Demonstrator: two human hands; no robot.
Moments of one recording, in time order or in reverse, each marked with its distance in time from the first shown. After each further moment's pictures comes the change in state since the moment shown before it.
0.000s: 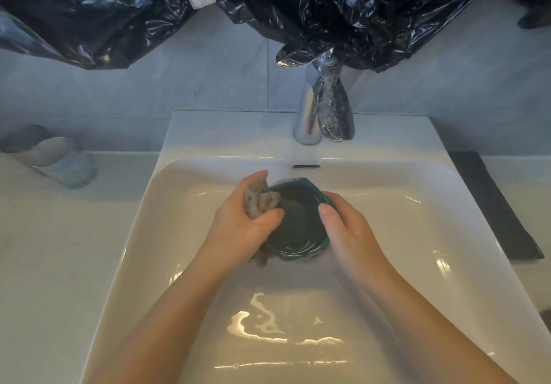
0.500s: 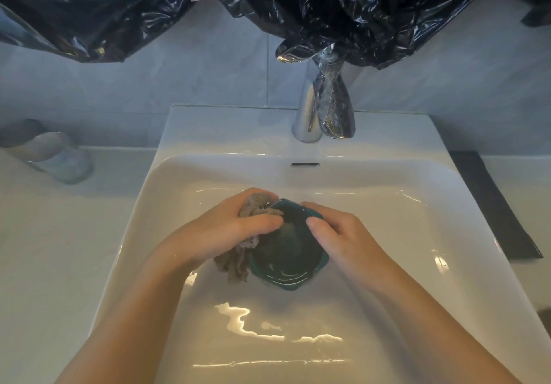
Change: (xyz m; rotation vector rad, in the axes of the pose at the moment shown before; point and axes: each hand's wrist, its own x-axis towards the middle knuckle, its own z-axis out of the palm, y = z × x) left_hand 0.013 0.002 -0.027 0.146 -0.421 -0.086; right_hand 0.000 -0.004 -0.007 -0.085 -0.262 -0.026
